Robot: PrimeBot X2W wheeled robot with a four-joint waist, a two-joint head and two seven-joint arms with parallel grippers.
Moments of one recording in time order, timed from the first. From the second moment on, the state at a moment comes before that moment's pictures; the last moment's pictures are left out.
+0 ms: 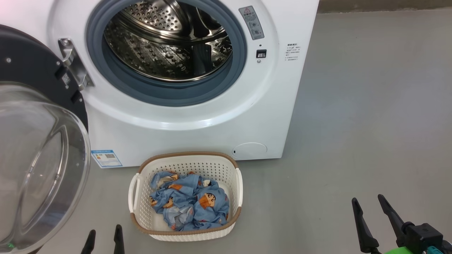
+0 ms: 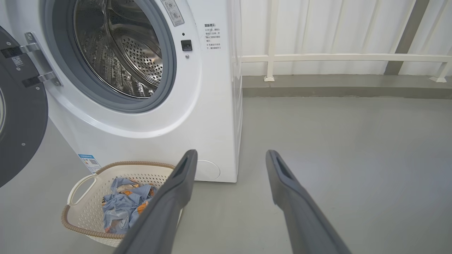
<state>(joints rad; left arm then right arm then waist) 0.10 0.06 -0.06 0.23 -0.36 -0.05 -0.25 0.08 -0.08 -0.09 0.14 0.13 0.13 -0.25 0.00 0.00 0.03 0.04</state>
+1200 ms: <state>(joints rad) 0.10 0.05 -0.07 0.22 -0.33 -0.06 -0.25 0.08 -0.08 -0.10 0.14 0.13 0.13 -0.25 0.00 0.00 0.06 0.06</state>
